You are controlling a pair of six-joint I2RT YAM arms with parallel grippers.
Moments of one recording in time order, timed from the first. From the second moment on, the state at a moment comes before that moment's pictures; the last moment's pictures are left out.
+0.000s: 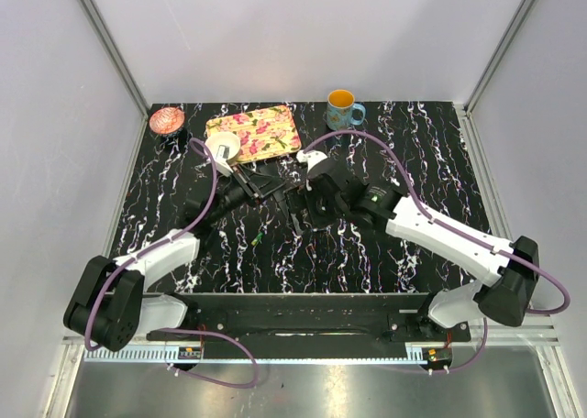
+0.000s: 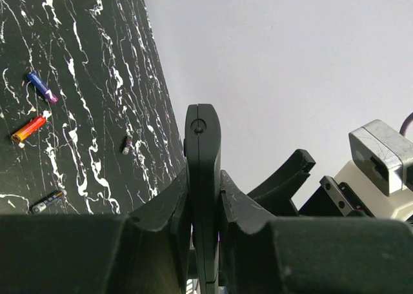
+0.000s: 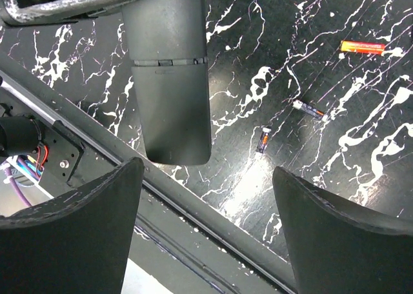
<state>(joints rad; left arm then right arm) -0.40 1.24 0.50 0.75 0.46 -1.26 0.96 1.40 1.33 -0.70 0.06 0.46</state>
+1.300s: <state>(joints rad) -0.41 1.21 0.55 0.61 0.47 -1.19 0.97 1.48 1.38 -0.68 0.04 0.42</state>
